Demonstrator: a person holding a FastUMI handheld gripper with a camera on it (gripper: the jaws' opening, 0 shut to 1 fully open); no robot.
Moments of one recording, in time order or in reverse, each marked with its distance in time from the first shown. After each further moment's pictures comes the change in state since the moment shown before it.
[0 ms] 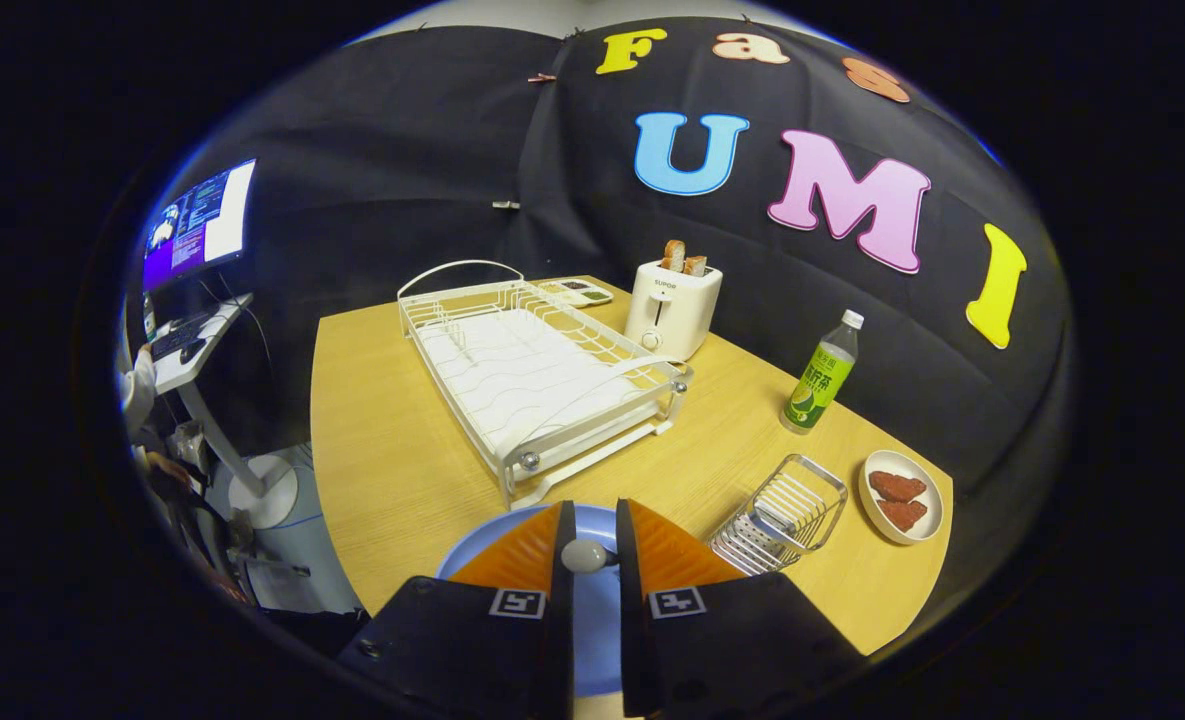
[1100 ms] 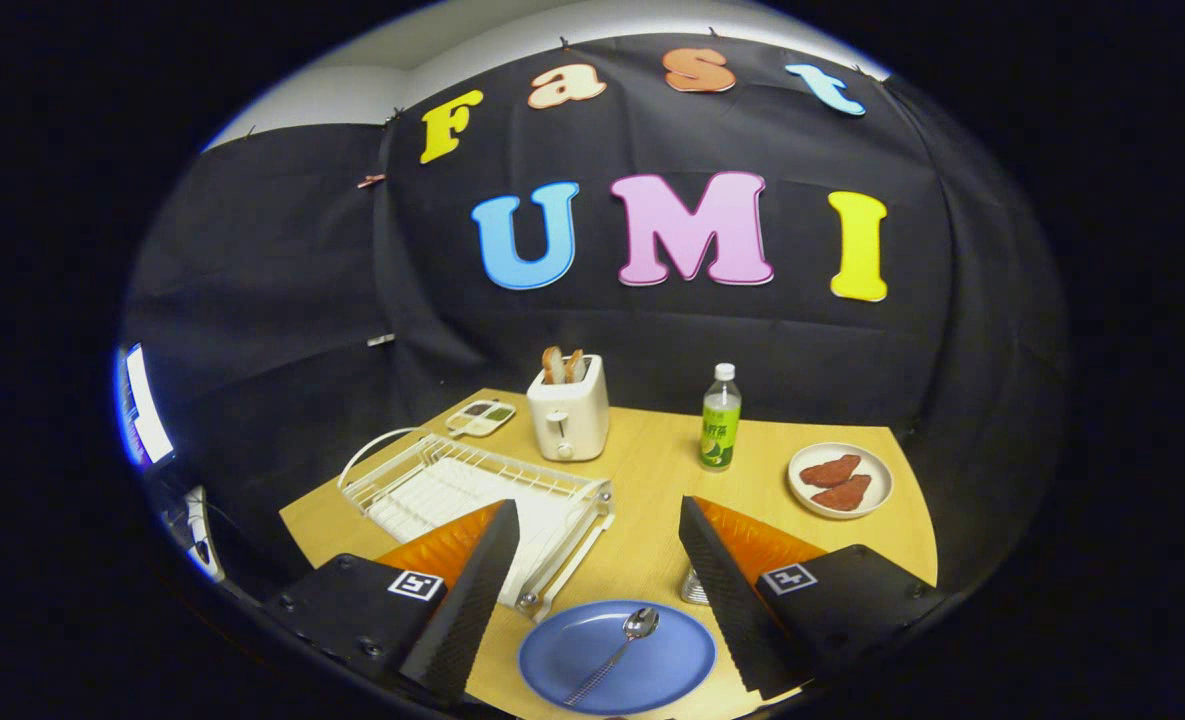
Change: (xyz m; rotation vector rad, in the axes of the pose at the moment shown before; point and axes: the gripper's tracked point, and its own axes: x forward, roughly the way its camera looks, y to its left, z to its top) arm -0.065 -0.051 0.148 0.392 -0.226 -0.355
